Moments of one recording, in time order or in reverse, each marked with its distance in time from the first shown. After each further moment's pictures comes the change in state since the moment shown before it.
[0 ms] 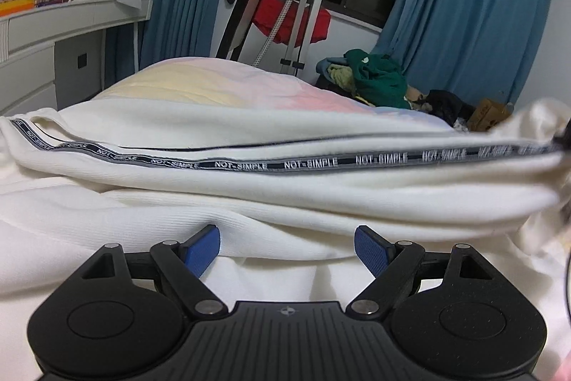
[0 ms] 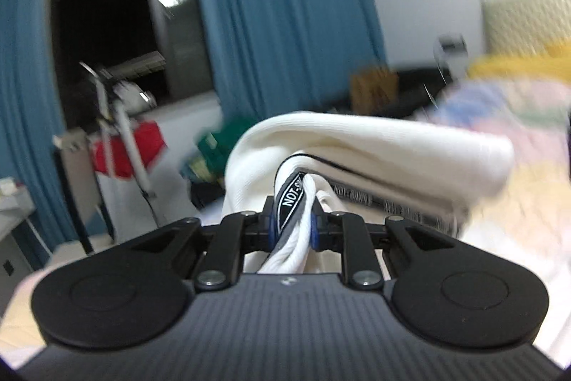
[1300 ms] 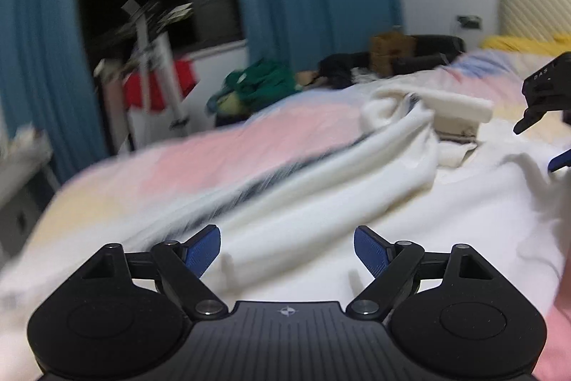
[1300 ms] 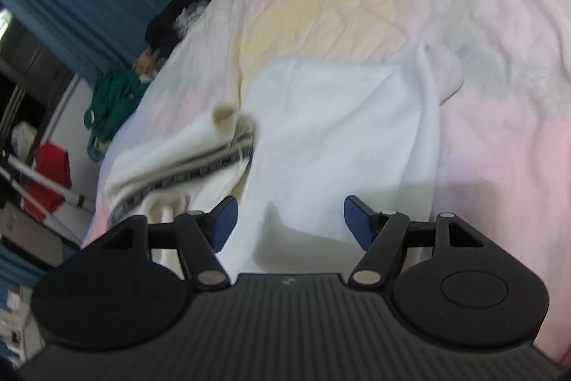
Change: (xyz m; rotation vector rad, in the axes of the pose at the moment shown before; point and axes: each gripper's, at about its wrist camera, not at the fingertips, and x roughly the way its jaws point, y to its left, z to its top) left arm 0.014 -0.190 -0.028 0.650 -0.141 -0.166; right arm -0.013 -0.160 -0.026 0.561 0.326 -0.219
